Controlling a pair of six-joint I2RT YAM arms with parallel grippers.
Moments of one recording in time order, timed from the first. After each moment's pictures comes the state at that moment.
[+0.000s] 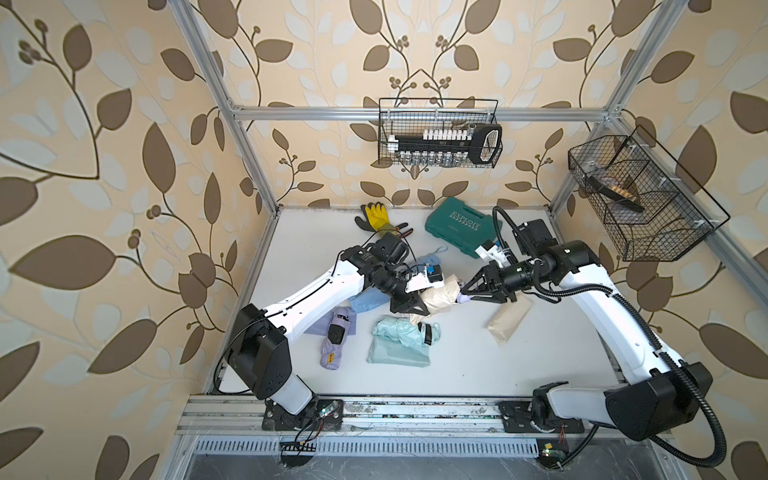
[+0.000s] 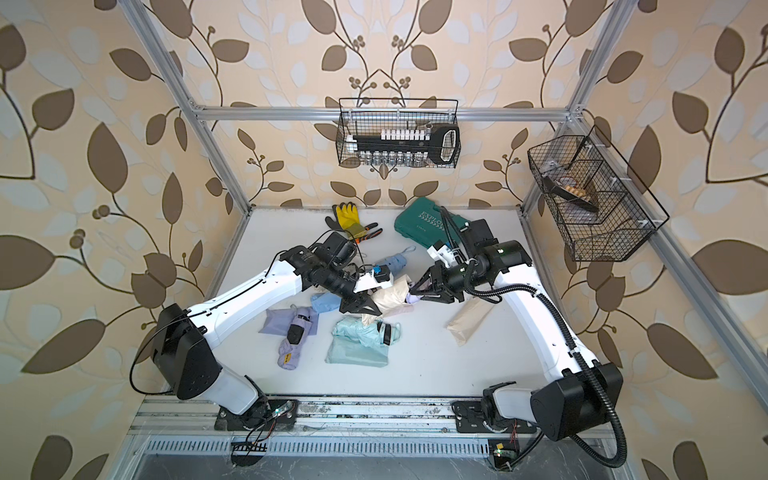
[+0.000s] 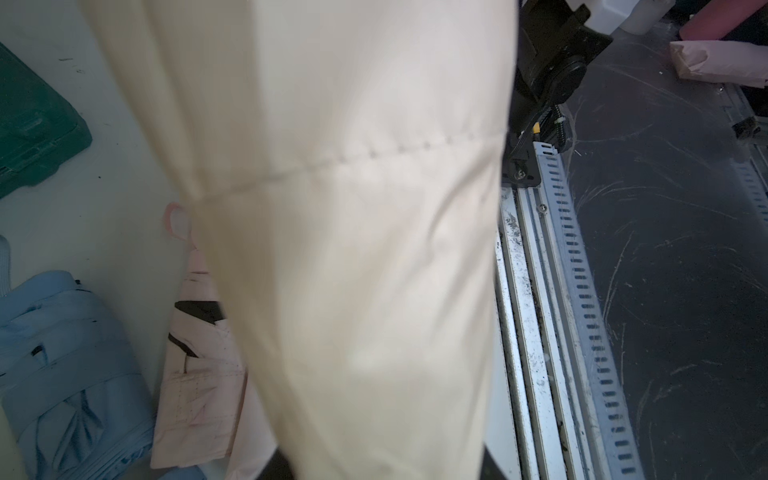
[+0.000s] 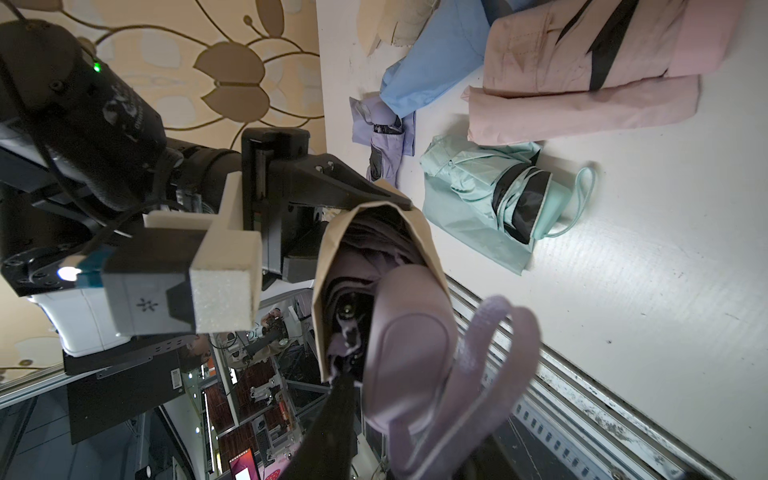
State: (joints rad) left arm -0.66 1.55 1.33 -0.86 0.69 0.69; right arm 0.24 1.32 1.34 -1.21 -0.87 0.45
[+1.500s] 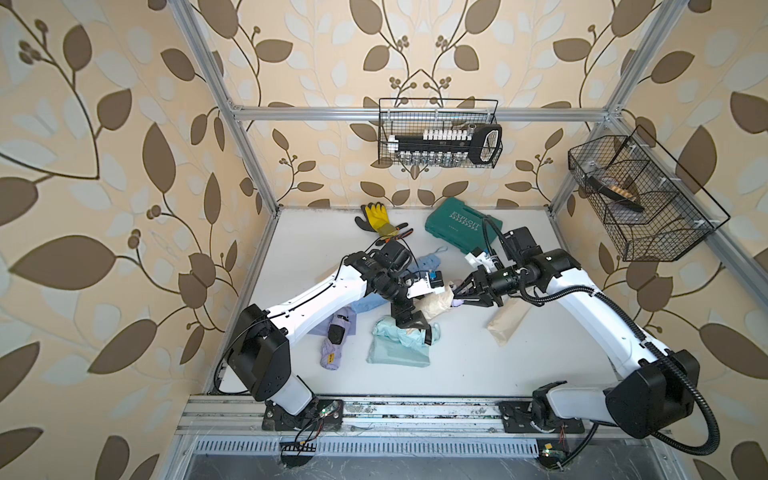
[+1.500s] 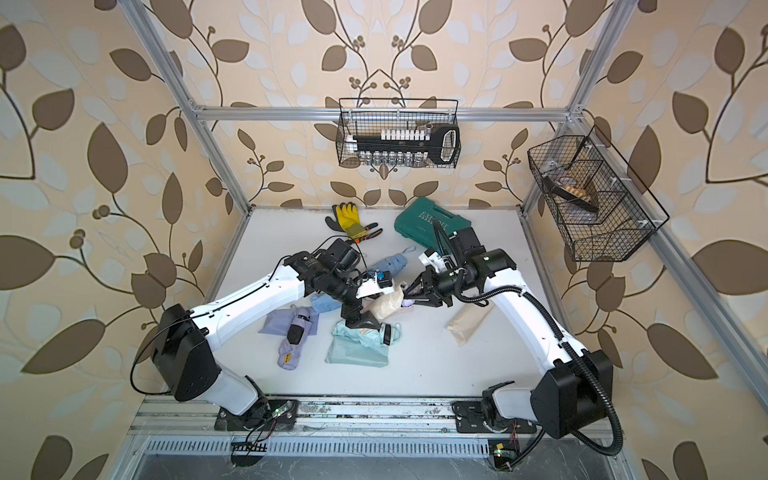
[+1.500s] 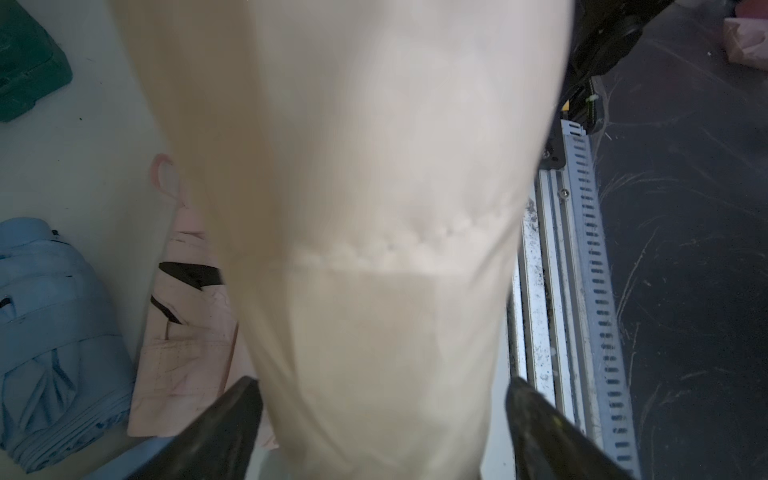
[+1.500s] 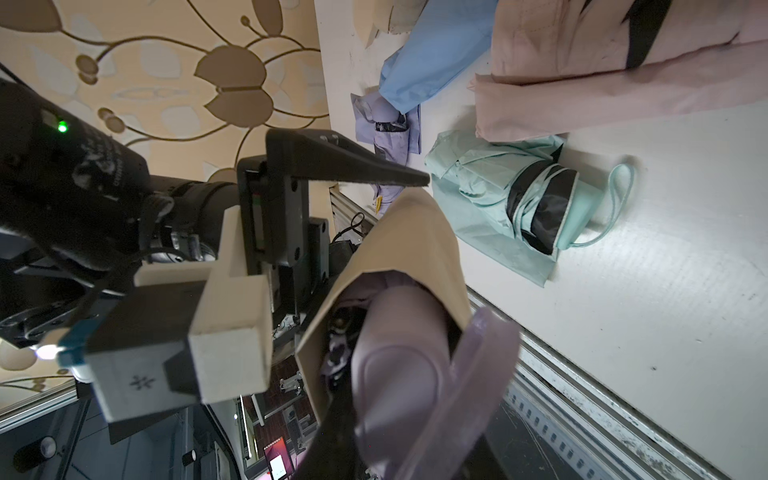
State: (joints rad) left arm -0.68 1.55 1.29 -0.81 0.62 0.57; right arm 0.28 1.34 1.20 -1.01 -0.90 0.57
